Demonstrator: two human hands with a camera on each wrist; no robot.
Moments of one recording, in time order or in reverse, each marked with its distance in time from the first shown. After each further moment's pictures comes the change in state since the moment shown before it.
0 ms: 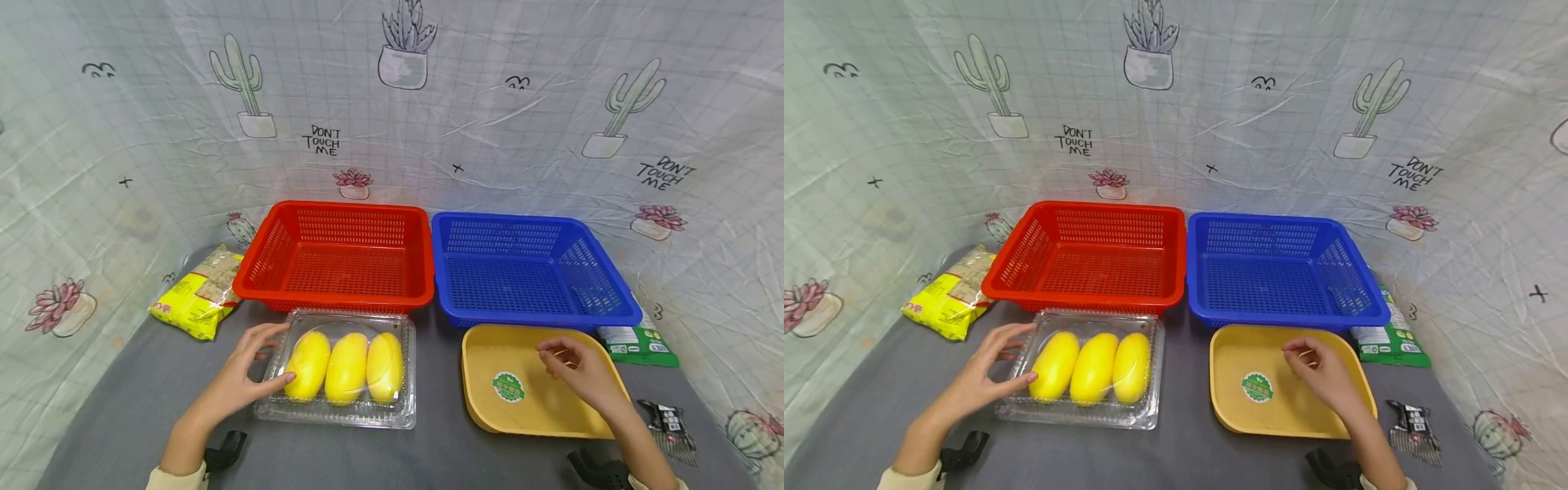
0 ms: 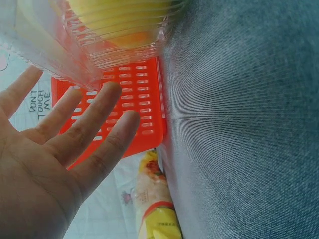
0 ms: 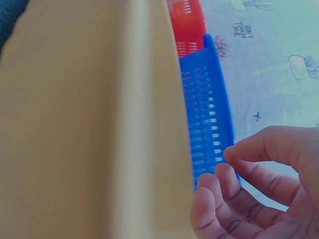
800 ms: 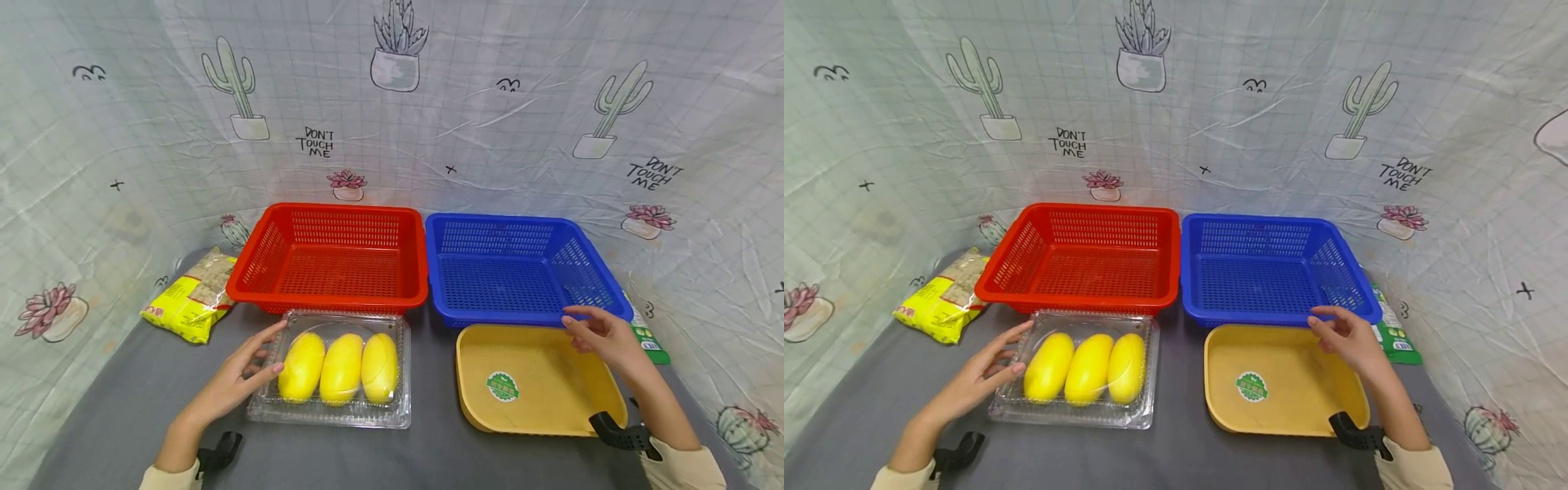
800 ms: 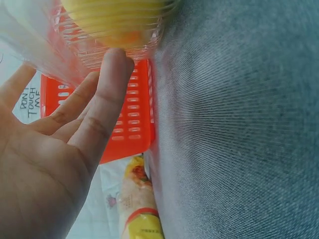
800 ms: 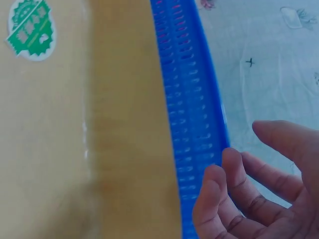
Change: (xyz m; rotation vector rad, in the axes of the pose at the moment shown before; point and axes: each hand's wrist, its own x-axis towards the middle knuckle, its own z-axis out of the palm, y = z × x) left_hand 0.003 -0.007 -0.002 -0.144 -0.114 -0.054; right_hand 0.027 0.015 -0.057 0.002 -0.018 0.125
